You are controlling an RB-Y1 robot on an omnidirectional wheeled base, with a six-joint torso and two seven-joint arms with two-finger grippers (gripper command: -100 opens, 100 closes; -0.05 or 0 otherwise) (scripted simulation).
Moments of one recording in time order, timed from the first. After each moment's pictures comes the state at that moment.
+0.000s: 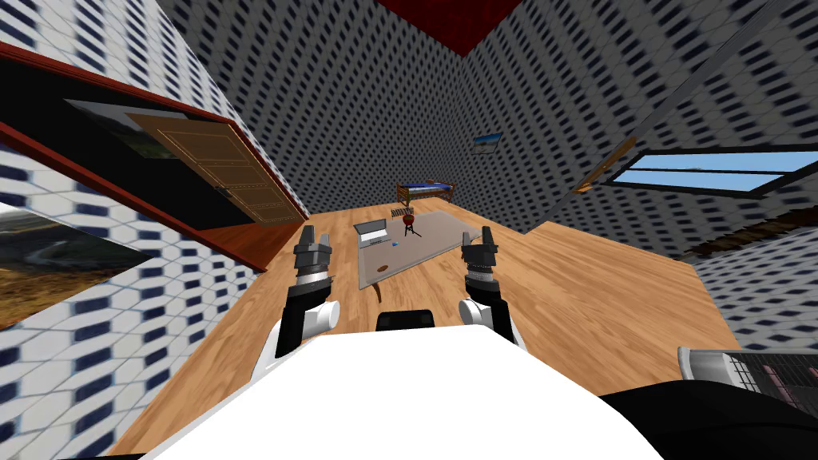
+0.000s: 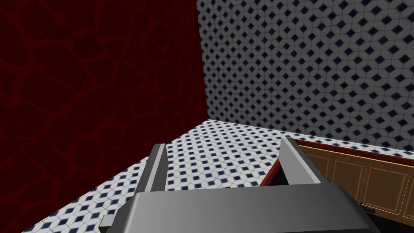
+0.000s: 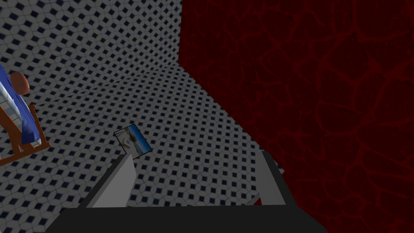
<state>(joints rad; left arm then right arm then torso) 0.50 -0.05 0.07 -2.30 -0.09 -0.35 -0.04 0.54 -0.04 0.07 -2.28 -0.10 -0.48 -0.05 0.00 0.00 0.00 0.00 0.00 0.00</state>
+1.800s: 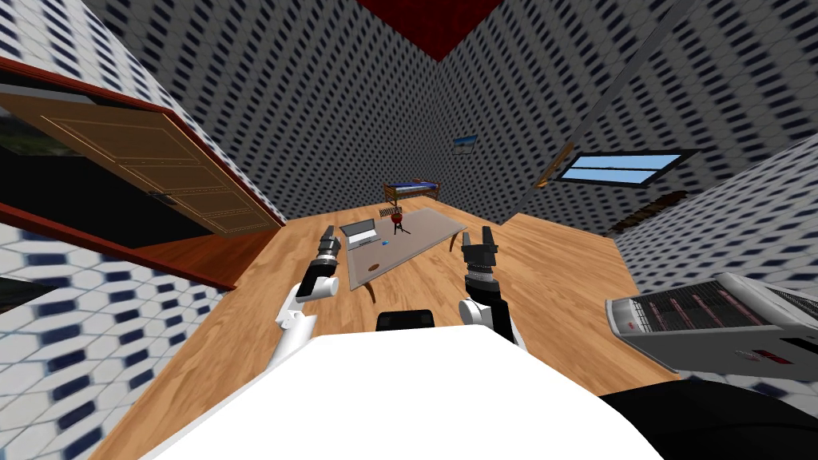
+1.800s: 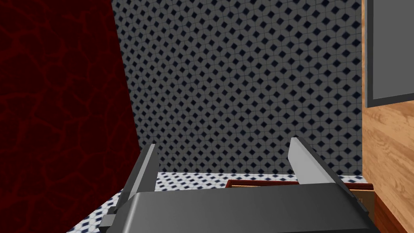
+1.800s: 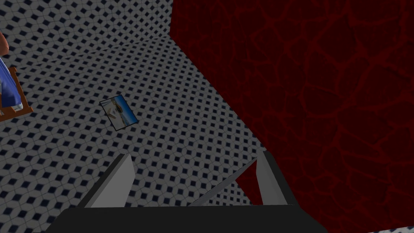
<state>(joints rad) 0.13 0.20 0.20 -1.84 0.08 -0.10 -0.04 0.54 -0.04 0.07 -2.28 -0.10 -0.48 -0.05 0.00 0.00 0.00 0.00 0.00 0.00</state>
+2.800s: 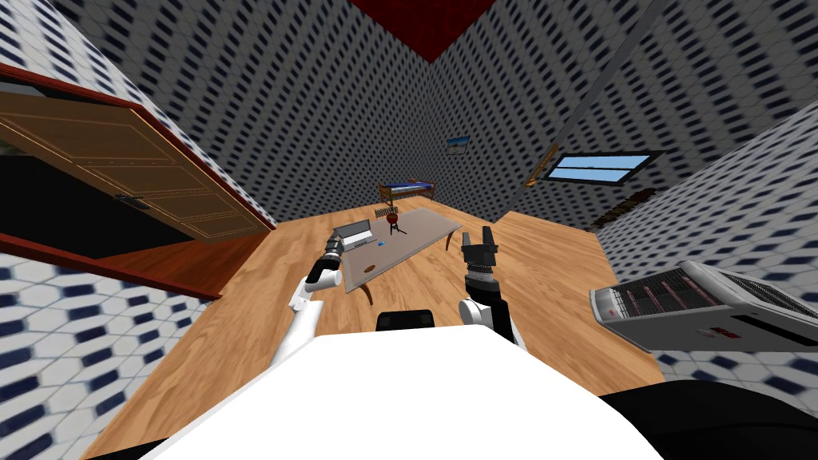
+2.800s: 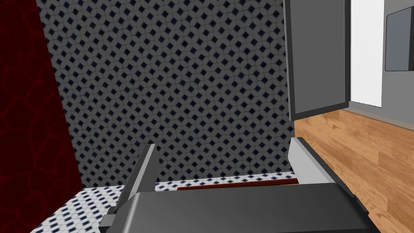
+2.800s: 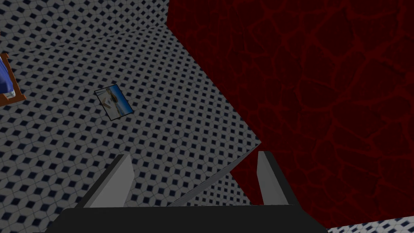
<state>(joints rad) -0.02 0.22 0.25 -1.59 0.14 0.03 -0.04 0.54 -0.04 0.07 -2.28 -0.10 -0.48 -0.05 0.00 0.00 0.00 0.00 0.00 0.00</state>
